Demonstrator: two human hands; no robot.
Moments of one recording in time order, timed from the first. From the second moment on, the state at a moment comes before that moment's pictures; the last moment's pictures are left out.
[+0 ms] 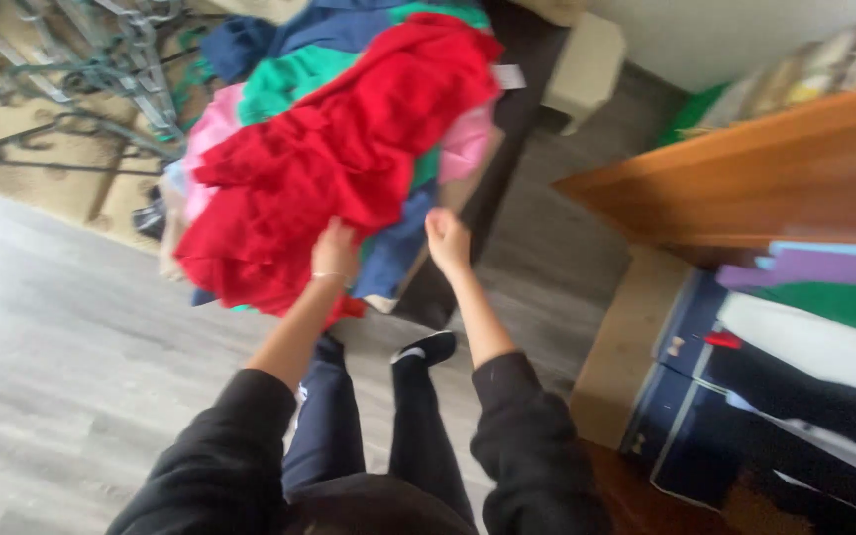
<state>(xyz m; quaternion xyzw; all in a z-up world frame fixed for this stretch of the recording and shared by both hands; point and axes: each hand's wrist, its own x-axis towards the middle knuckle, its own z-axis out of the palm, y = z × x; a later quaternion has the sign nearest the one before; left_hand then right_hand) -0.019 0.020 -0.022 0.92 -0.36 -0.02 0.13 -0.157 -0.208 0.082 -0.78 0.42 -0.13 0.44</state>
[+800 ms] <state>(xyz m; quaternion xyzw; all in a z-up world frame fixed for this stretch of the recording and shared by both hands) 0.248 0.218 -0.018 0.93 -0.06 -0.36 0.06 -0.011 -0.008 0.164 -0.87 0.30 -0.12 0.38</state>
